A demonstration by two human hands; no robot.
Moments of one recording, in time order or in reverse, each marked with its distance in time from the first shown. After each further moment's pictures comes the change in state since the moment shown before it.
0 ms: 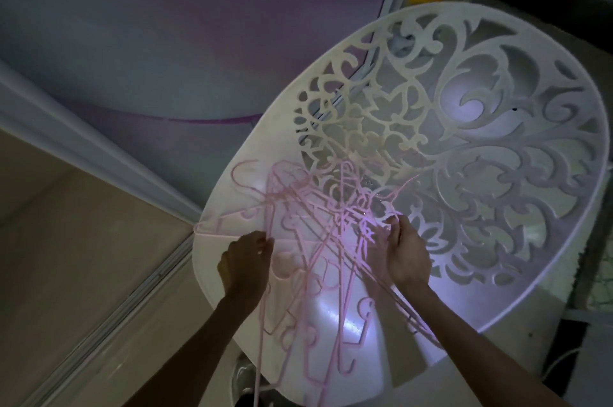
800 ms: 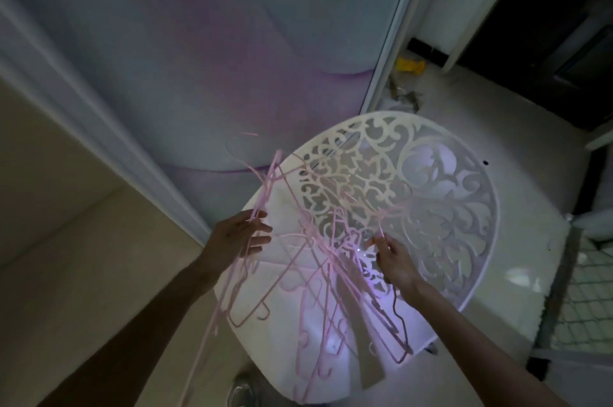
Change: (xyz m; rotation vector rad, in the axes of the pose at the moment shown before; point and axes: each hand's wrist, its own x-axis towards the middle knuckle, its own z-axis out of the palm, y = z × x) left_hand 0.009 0.040 -0.169 -1.051 -0.441 -0.119; right_hand -0.028 -0.084 -0.123 0.553 -0.356 0.160
